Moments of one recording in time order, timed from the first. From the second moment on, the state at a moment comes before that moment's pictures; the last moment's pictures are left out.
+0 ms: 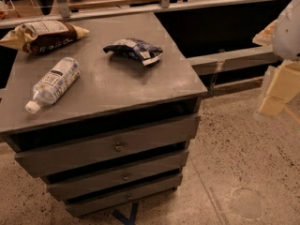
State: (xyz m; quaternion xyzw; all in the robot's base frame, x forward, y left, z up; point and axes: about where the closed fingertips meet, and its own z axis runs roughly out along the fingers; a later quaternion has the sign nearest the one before) arm 0.438 -0.216 0.980 -0.60 0.78 -0.04 0.17
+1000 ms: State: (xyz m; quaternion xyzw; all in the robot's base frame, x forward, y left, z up) arm 0.450 -0.232 0.996 -0.53 0.81 -0.04 0.24
